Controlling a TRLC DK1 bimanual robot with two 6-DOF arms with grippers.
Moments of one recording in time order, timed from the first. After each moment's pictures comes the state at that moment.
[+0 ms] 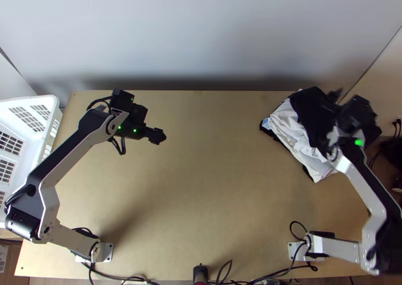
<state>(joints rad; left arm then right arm) -0.31 1.61 1.41 -0.77 0.33 -0.03 -0.04 1.38 0.93 0.44 0.51 0.06</state>
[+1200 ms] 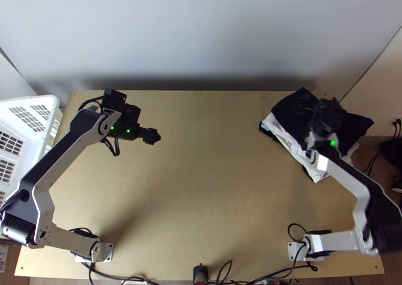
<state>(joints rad) -0.27 1.57 1.39 -0.81 0.34 -0.04 0.06 1.49 0.83 0.68 0.46 -0.04</state>
